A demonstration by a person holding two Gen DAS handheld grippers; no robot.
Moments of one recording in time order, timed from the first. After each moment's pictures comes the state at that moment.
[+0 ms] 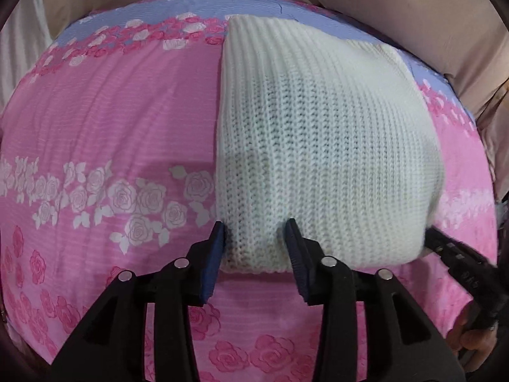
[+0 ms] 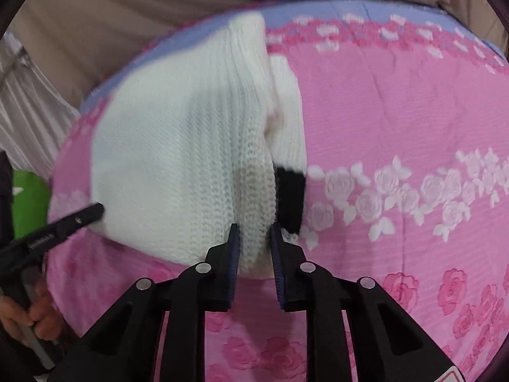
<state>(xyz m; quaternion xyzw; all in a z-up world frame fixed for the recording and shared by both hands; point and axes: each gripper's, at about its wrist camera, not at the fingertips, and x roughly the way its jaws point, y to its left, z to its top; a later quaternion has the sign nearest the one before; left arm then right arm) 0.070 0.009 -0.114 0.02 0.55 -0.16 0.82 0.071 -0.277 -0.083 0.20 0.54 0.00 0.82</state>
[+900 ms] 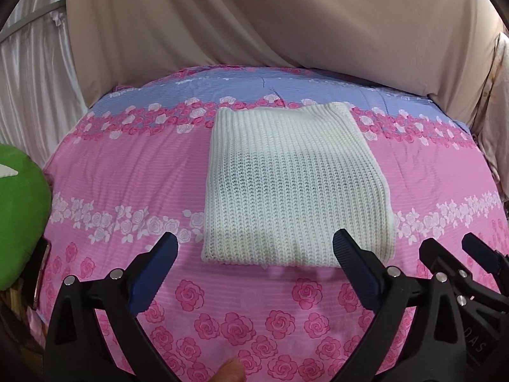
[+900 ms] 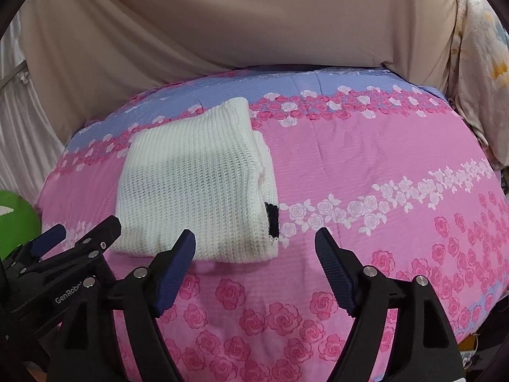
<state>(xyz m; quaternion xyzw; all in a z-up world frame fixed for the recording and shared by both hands) -0.005 -0.033 -0.025 0.07 0.42 -0.12 0.90 0.007 -0.249 0.027 0.15 0.44 -0.12 0.88</state>
